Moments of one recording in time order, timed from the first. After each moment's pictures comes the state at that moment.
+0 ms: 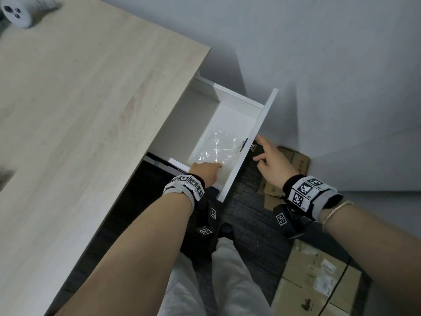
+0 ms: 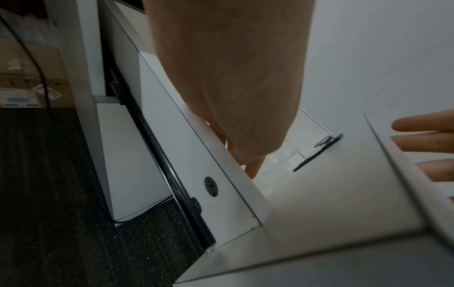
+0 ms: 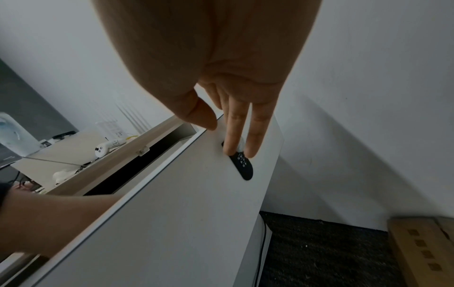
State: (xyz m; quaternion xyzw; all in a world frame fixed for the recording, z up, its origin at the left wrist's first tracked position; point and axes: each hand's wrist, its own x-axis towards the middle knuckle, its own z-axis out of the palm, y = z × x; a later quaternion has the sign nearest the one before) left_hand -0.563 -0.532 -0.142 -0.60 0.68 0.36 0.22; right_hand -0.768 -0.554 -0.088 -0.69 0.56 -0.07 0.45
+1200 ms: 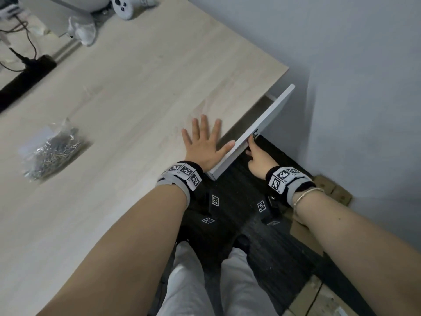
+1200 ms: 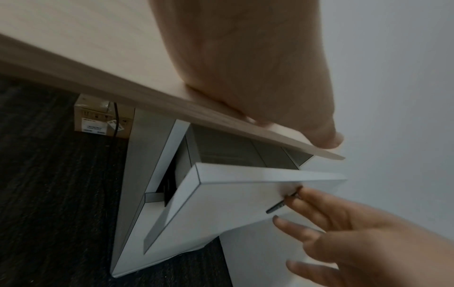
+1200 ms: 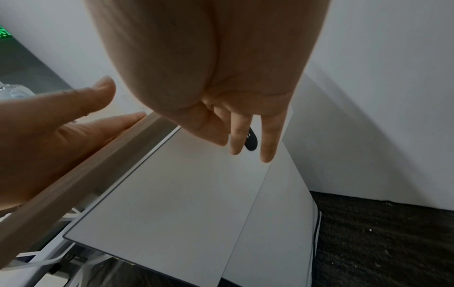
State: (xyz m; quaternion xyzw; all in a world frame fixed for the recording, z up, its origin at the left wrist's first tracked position) left_hand -0.438 -0.538 -0.075 -0.79 0.56 0.26 0.00; right_hand -0.605 -0.599 -0.092 -0.72 0.49 0.08 0.49
